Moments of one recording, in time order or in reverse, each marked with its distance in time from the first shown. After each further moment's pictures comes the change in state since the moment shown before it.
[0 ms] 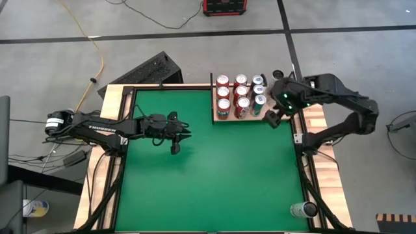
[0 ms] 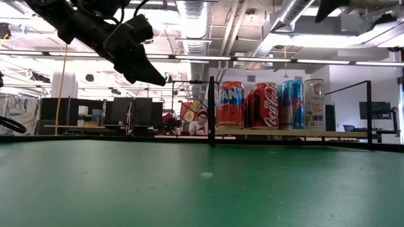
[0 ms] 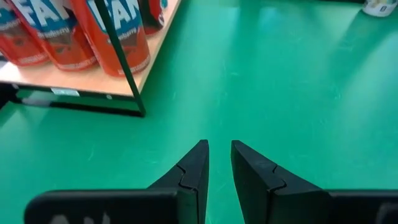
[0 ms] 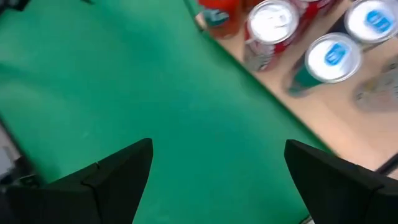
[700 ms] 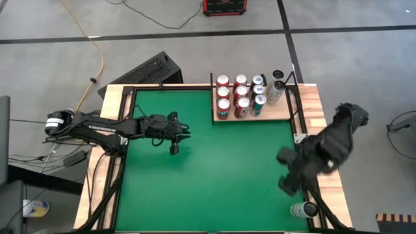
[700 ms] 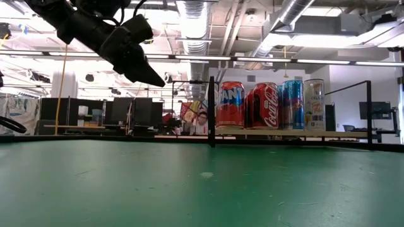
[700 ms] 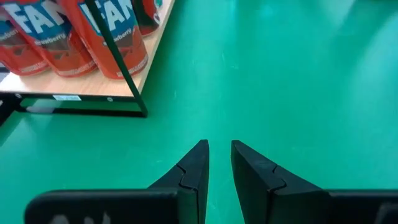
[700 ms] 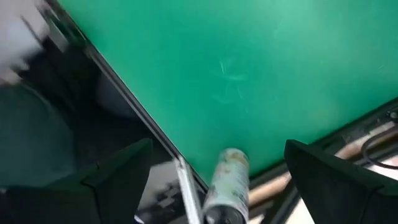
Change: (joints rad) left arm 0.000 0.000 0.000 -0.020 0.000 0.077; right arm 0.904 0.165 0.000 -0.048 -0.054 0.845
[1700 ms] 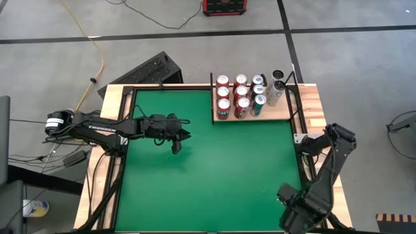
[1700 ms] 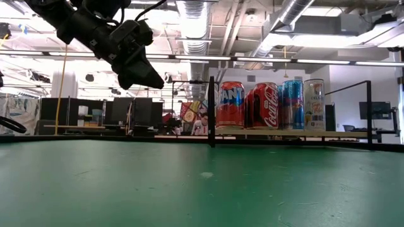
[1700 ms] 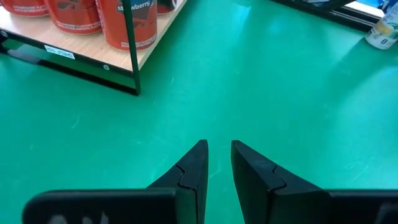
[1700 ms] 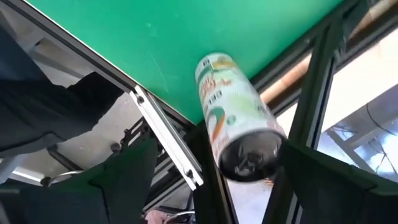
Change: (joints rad) left arm 0.000 0.000 0.000 -0.006 0.001 -0.294; right arm 0.219 0.332 0.000 0.000 -0.313 0.283
